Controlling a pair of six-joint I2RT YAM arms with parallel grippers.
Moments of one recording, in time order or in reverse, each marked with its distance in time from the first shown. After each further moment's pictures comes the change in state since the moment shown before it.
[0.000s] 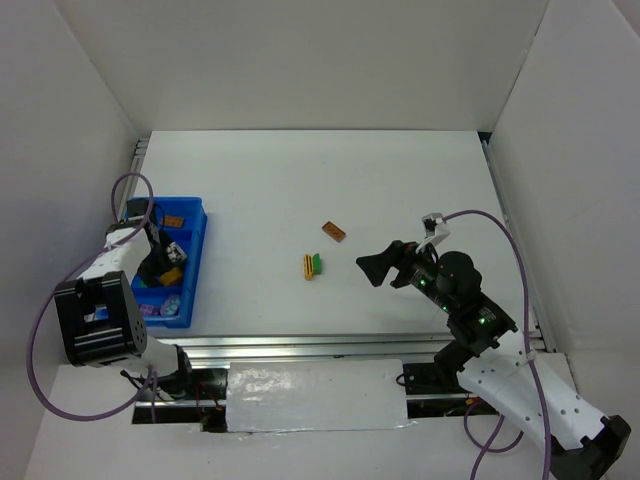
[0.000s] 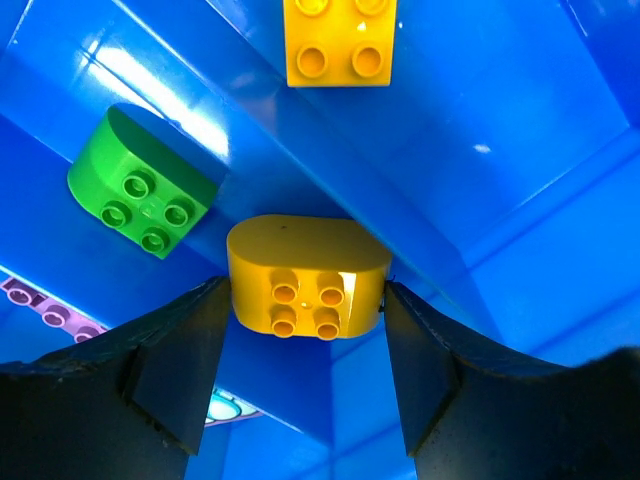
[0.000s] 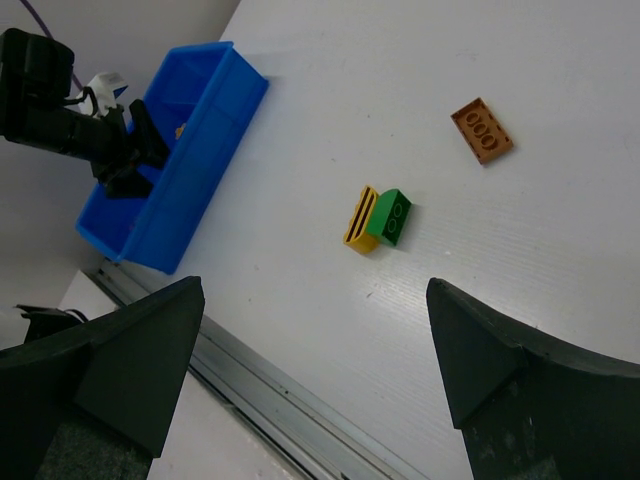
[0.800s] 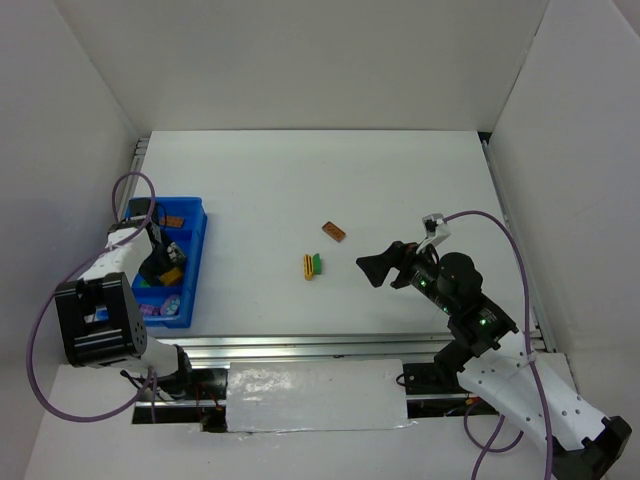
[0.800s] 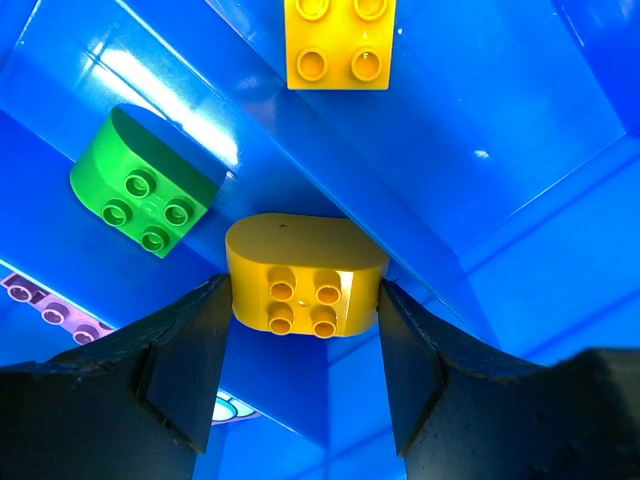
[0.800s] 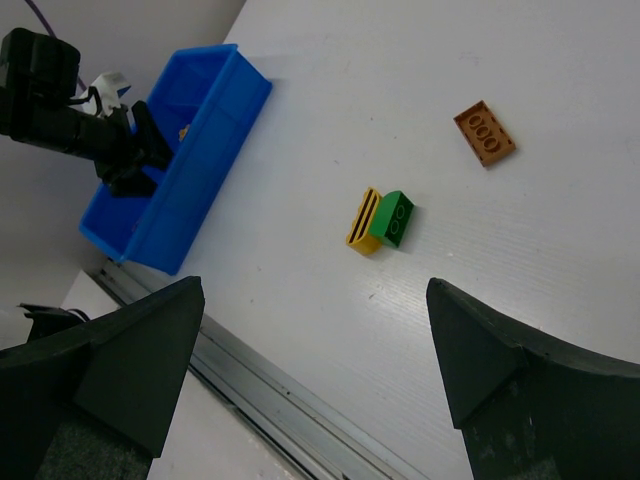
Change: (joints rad) left arm -0.016 0.001 0.000 0.005 -0.024 -0.025; right arm 0.010 -0.008 -0.002 0.000 0.008 0.000
